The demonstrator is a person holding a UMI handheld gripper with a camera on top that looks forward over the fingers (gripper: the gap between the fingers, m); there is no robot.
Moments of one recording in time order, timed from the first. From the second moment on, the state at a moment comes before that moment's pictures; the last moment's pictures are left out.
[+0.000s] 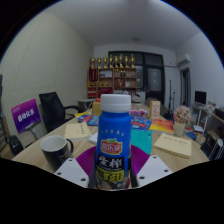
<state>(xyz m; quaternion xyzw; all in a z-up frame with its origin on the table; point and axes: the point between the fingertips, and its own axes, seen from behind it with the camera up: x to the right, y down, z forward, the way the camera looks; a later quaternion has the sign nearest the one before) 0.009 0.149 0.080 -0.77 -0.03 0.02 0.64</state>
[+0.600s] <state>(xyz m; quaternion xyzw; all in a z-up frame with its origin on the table) -0.005 0.044 0.080 -0.83 0.00 -0.02 0.56</state>
